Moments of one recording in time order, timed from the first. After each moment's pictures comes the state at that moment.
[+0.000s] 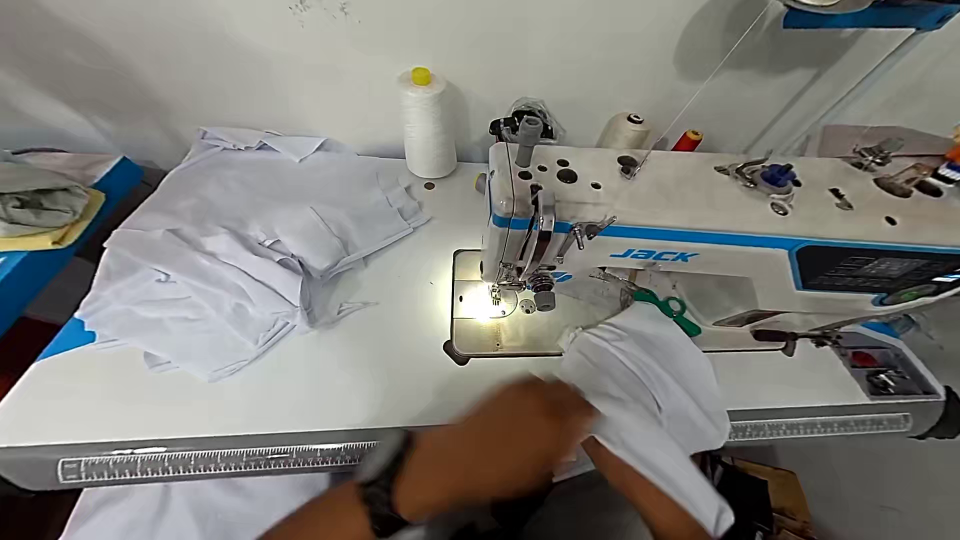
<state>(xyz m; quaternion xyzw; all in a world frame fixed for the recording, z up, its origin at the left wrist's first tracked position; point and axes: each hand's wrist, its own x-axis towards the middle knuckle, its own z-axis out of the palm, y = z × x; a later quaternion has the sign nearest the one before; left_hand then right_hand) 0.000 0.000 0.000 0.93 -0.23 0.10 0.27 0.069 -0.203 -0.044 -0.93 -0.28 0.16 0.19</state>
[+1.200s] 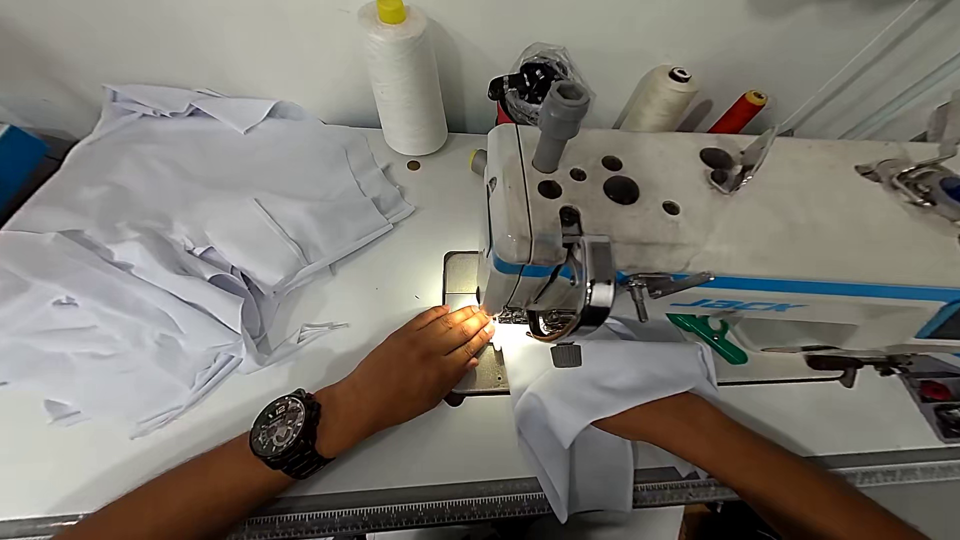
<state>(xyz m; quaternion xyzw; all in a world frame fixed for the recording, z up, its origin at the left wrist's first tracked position) 0.044 0.137 -0.062 0.96 -0.19 0.19 0.07 0.185 -0.127 -0.017 -0.75 -0.63 0.15 0.12</state>
